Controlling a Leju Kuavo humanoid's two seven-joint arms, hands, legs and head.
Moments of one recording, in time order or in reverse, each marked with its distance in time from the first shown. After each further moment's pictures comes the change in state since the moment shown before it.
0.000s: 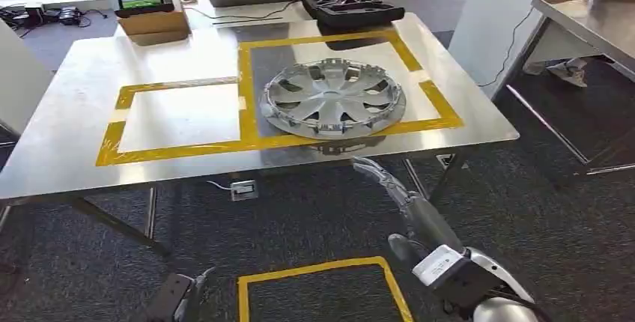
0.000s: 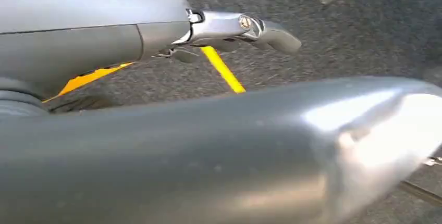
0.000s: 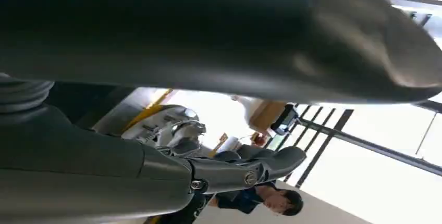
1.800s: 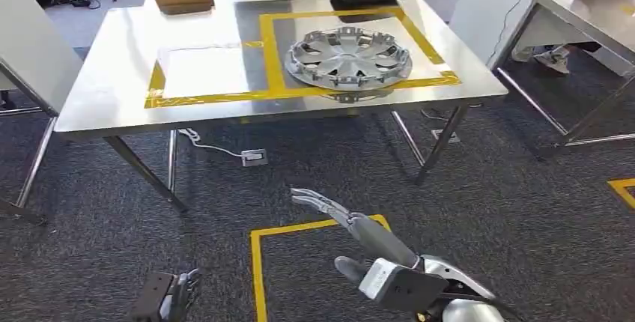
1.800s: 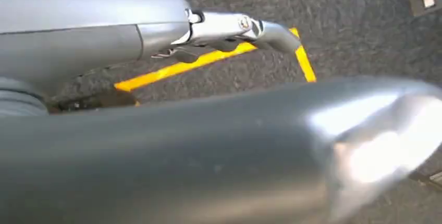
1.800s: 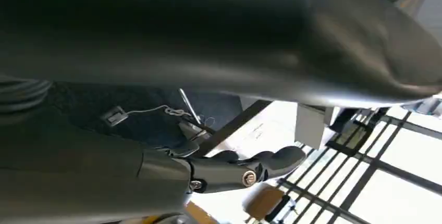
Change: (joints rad) left arm 0.003 0.008 0.063 -0.002 0.066 -0.002 0.063; right arm -0.074 -0.025 0.148 0.135 -0.030 0.097 0.009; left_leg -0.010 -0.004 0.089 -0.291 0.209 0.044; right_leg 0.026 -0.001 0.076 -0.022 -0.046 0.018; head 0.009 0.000
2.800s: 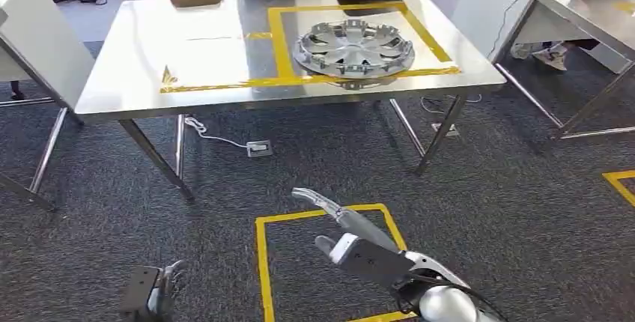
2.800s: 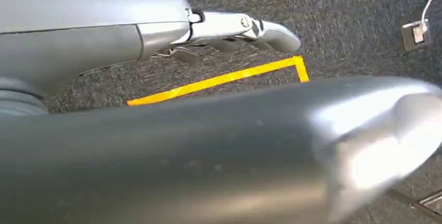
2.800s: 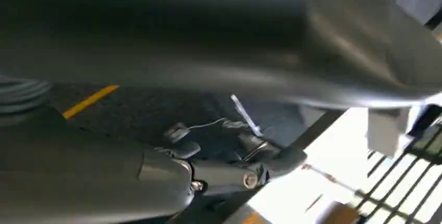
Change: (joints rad) left arm 0.004 0.016 0.045 -0.057 -0.012 0.060 0.000; right arm -0.037 0.016 0.024 0.210 -0.003 -0.140 0.102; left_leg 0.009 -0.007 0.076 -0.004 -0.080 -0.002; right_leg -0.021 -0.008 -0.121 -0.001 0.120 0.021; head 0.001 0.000
